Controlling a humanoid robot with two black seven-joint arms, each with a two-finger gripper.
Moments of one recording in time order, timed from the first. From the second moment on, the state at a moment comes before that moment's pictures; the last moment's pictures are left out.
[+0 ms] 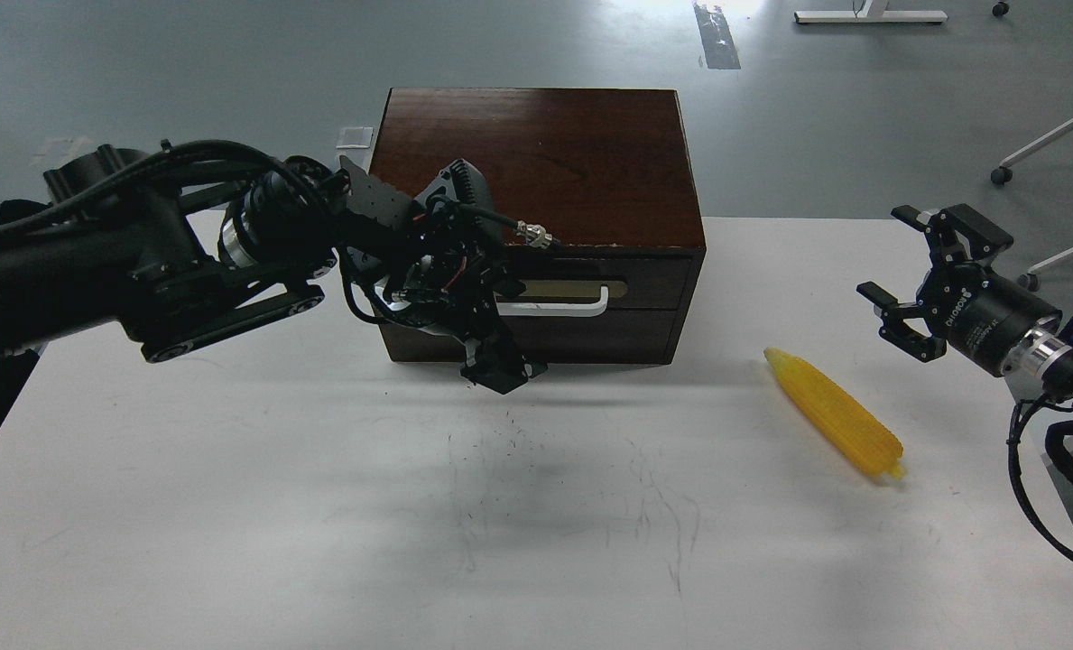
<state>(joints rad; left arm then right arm) -1.33 0.37 -0.03 -1.19 2.05 -0.49 -0.49 0.75 -0.77 0.15 0.89 -0.05 0.49 0.49</state>
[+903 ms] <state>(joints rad) -1.32 0.37 0.00 -1.31 2.04 -0.49 -0.49 0.75 -0.78 0.15 0.89 -0.05 0.49 0.49</state>
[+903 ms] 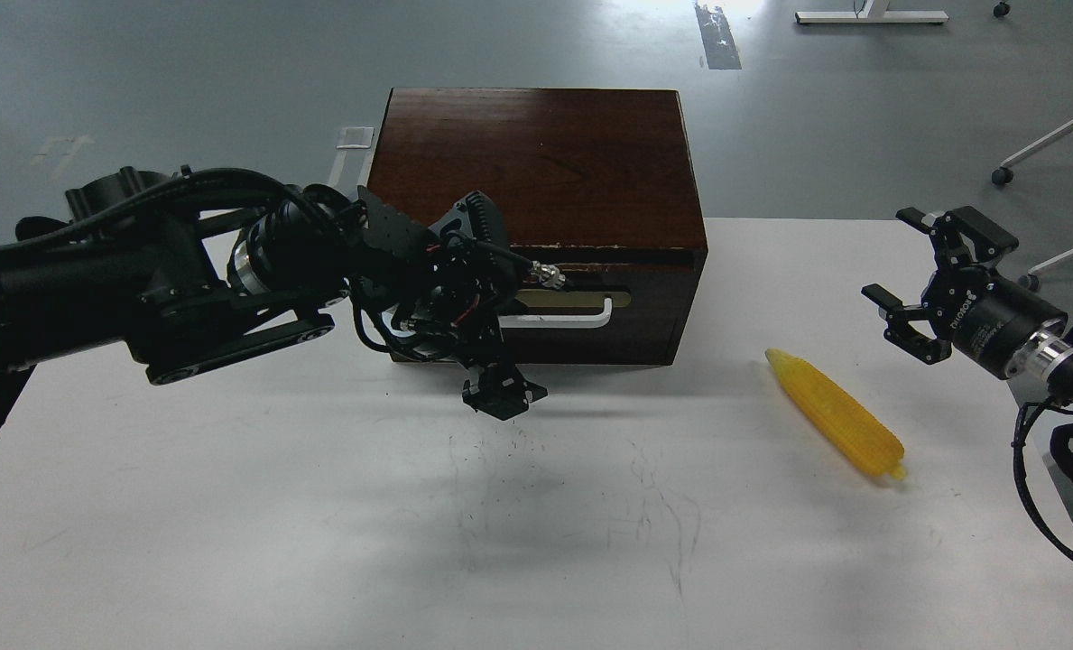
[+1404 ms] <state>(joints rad) -1.33 0.44 0.00 -1.53 2.03 -0.49 -0.49 0.75 -0.78 0.15 0.89 -0.05 0.49 0.49</state>
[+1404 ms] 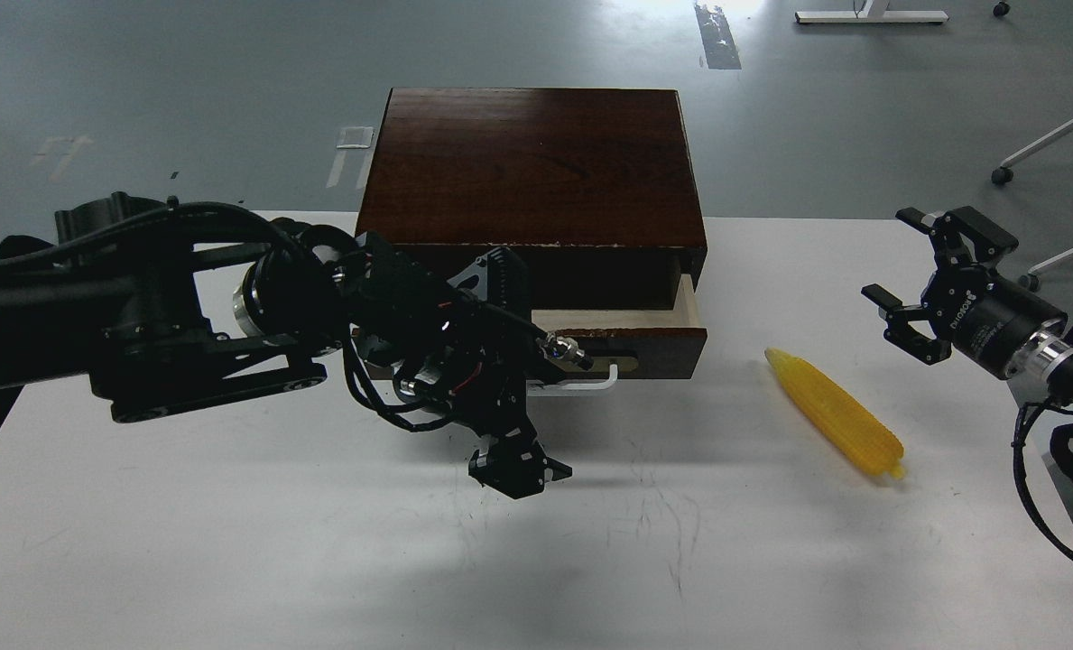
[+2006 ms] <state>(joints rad) -1.35 0.54 -0.09 -1.62 1.94 -0.49 -0.49 0.75 -0.79 0.16 0.89 -0.05 0.49 0.49</state>
